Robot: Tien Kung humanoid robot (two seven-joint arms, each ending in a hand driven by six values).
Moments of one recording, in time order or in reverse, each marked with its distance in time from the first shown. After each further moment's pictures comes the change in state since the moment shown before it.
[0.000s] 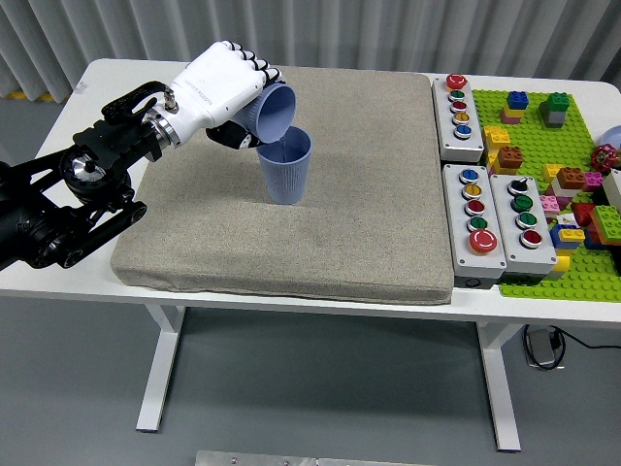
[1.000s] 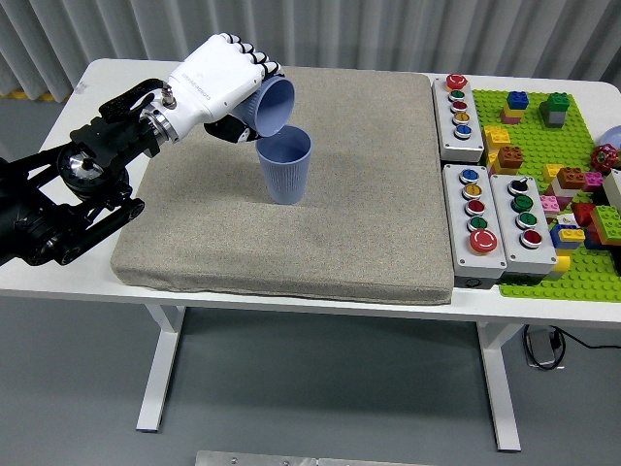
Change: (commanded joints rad) left arm -0.005 0.006 0.005 -0.005 0.017 0.025 0.014; right arm -0.008 0.001 0.005 0.001 -0.010 0.003 -0.003
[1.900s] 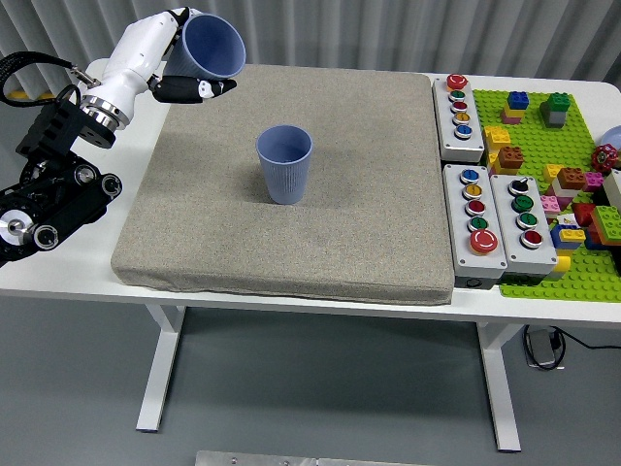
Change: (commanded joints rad) left arm 0.146 0.017 -0.250 -0.007 -0.730 0.003 -0.113; right arm -0.005 0.003 0.002 -0.001 0.001 0.002 0.004
